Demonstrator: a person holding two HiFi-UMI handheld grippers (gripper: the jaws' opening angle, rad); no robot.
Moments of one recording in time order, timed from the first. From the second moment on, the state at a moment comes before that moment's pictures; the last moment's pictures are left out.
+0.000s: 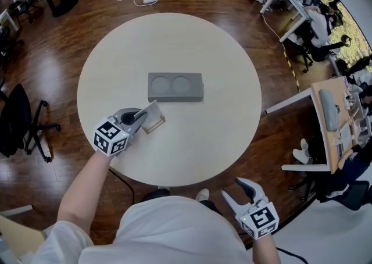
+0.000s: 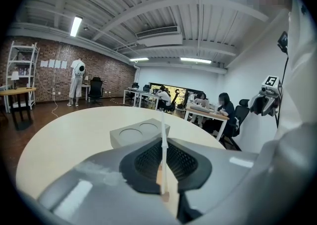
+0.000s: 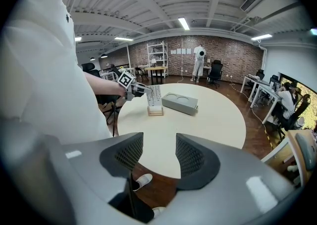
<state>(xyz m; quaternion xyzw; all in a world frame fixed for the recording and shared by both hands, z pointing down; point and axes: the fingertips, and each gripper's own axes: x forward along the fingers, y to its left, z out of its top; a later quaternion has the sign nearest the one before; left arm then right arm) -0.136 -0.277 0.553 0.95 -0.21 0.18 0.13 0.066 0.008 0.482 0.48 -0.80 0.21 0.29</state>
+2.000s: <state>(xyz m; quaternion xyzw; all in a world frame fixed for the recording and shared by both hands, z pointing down) -0.104 -0.099 0.482 0.84 -0.52 0.10 0.14 0.198 -0.040 0.473 0.23 -0.92 0.08 0.29</state>
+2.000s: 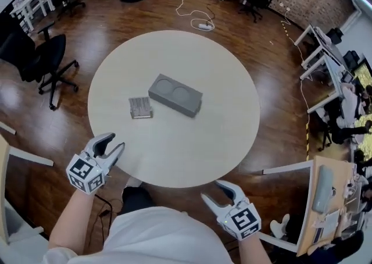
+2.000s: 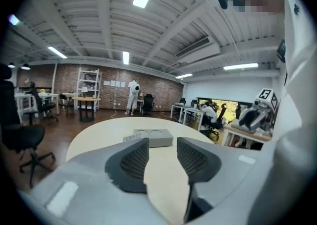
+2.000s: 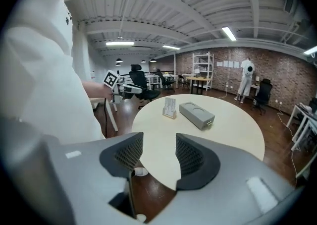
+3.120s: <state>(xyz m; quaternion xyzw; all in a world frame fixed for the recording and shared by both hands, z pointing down) 0.059 0.243 0.423 0.83 -0.54 0.08 0.15 0.229 0.198 0.438 0.08 -0.95 0.02 0.29</state>
